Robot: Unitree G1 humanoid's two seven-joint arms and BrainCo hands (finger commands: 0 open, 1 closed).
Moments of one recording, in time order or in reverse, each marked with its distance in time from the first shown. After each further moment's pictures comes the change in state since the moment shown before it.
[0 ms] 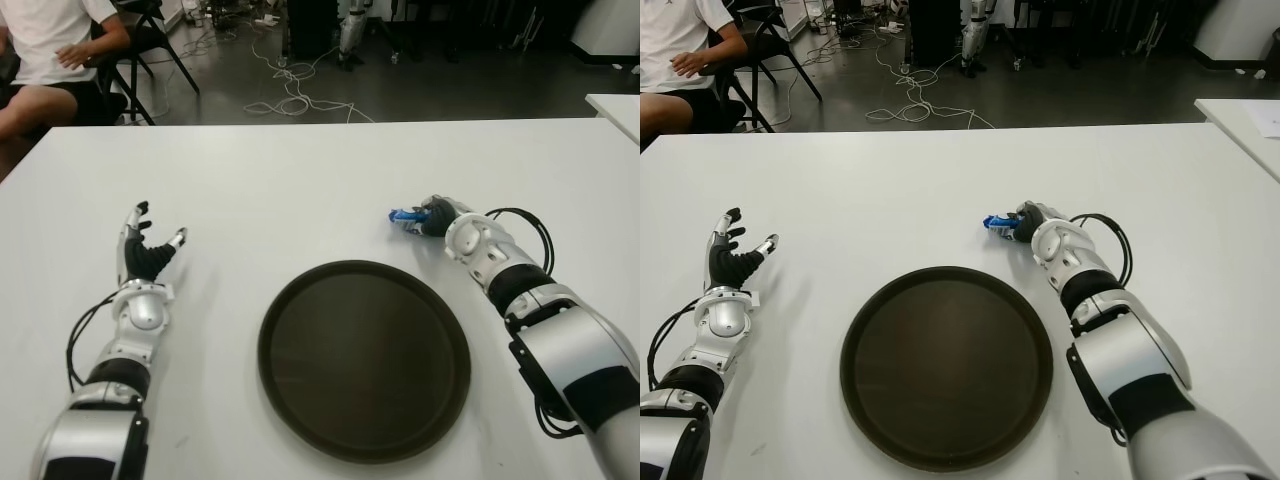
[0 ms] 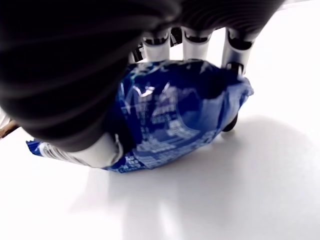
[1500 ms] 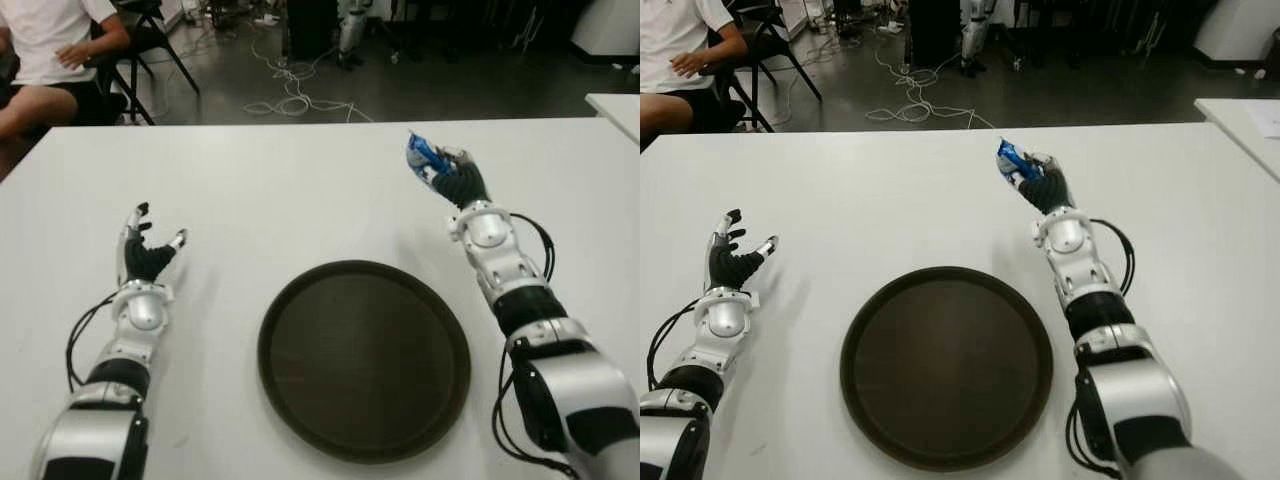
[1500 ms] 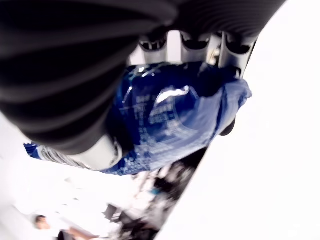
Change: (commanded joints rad) left arm -0.001 0.001 0.000 0.002 0.002 -0.008 0.001; right arm 0.217 0.025 -0.379 -0.486 0.426 -0.140 -0.076
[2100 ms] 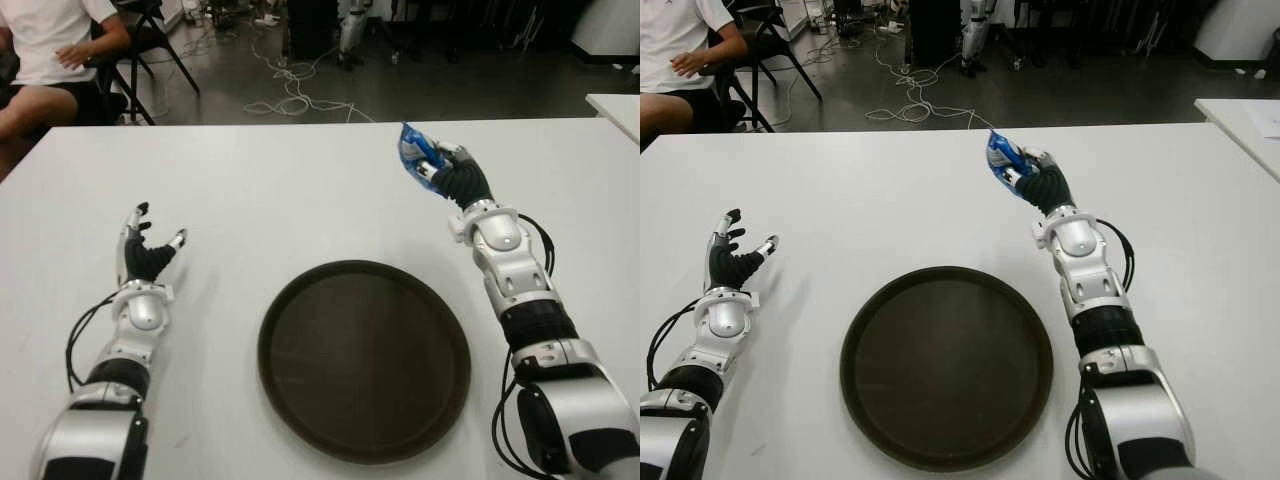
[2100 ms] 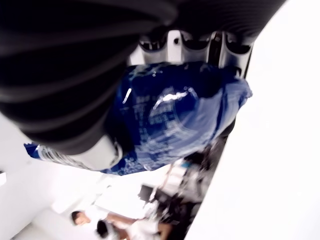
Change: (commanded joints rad) left arm -0.002 0.001 0.001 0.002 -0.004 0.006 -0.006; right arm 0.087 0.002 -0.032 -0.237 0.092 0.043 0.174
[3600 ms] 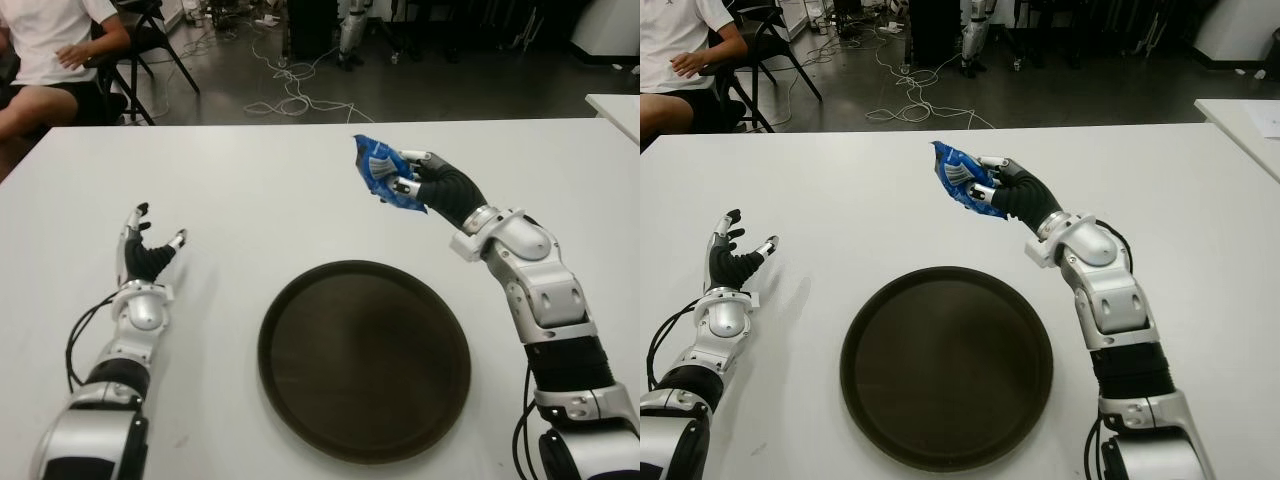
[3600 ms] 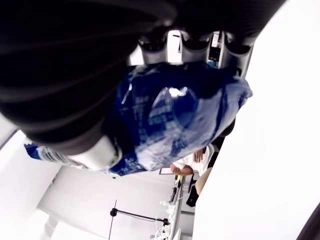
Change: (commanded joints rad) left arm 0.004 0.003 -0.003 -0.005 0.004 0.002 0.001; right arm 0.175 -0.077 0.074 -0.533 0.169 0.315 0.348
